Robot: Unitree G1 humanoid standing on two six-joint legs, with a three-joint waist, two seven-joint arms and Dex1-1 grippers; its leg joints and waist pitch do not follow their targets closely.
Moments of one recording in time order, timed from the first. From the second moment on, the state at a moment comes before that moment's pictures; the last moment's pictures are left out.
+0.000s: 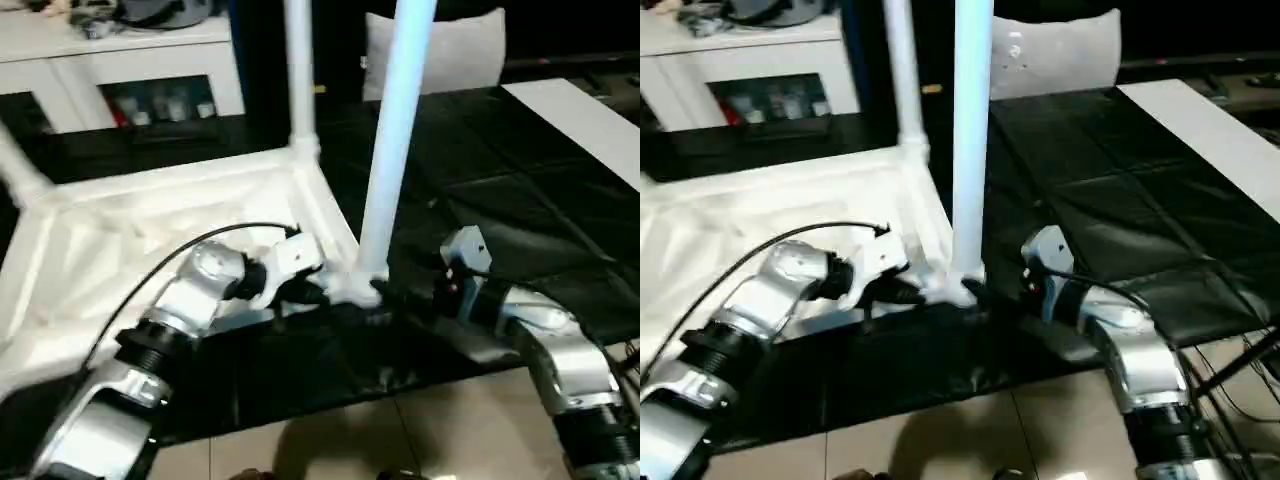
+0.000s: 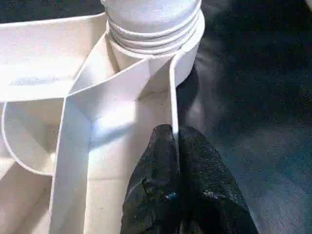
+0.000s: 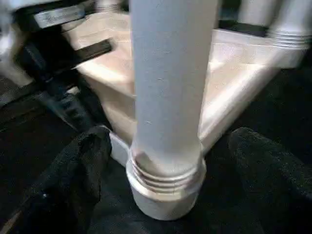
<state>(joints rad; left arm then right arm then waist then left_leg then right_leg) -0.65 0.37 -0.36 0.53 0.10 0.17 -1.21 -0.31 -0.41 0.08 0.21 0.24 0.17 0.98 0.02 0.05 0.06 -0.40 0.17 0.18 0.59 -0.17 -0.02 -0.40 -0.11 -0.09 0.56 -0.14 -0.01</state>
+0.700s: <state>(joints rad) -0.70 0.43 -0.47 0.58 0.08 -0.03 -1.52 -0.40 -0.47 0.24 0.26 0.28 0.19 1.39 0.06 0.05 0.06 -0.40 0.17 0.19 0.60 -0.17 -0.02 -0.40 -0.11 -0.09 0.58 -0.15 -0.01</state>
